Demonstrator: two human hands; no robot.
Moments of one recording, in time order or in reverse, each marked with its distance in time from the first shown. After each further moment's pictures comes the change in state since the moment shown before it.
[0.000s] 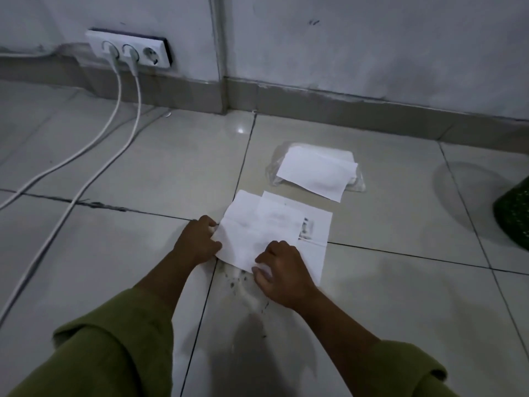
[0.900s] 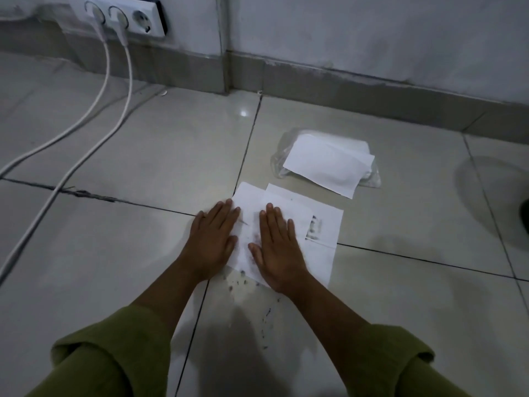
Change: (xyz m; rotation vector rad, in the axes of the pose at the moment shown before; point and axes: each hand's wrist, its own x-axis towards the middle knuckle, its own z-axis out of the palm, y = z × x) left_hand 0.016 -0.020 0.040 0.363 0.080 0.499; right_hand 0.044 0.024 0.042 -0.155 -0.087 0.033
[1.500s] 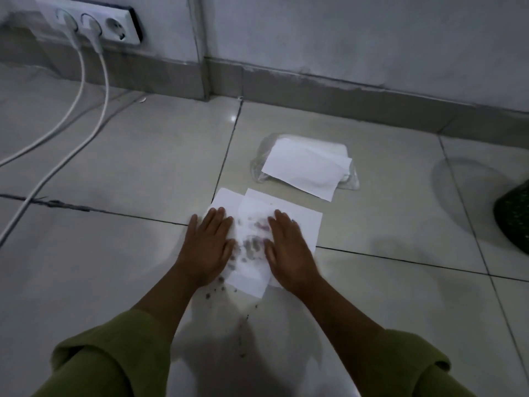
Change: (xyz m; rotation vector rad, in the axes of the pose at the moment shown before) left_hand 0.016 0.033 0.007 0.092 -0.026 -0.015; right_hand -0.016 0.041 -0.035 0.077 0.145 0.054
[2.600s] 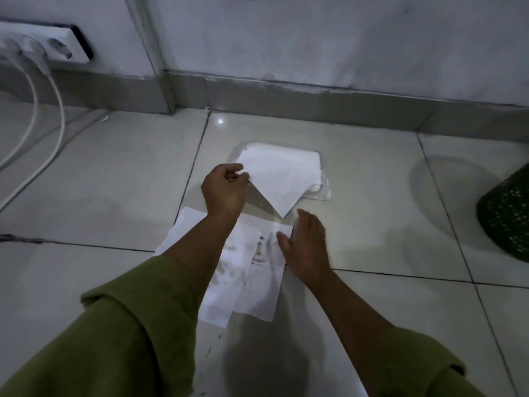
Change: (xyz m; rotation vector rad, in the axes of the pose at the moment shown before) left_hand 0.138 0.113 -0.071 -1.128 0.478 -0.560; right_hand 0.027 0.085 -0.041 0.102 0.089 0.383
